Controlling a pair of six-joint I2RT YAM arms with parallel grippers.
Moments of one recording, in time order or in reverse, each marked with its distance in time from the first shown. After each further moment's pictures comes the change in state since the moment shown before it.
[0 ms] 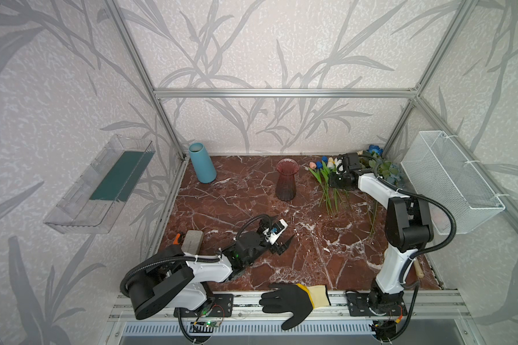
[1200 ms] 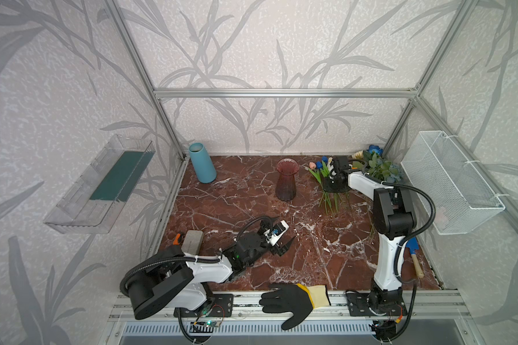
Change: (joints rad) left arm -0.017 -0.003 0.000 -0.001 -0.001 0.009; right arm 0.026 0.187 0.113 -0.065 0.045 -0.002
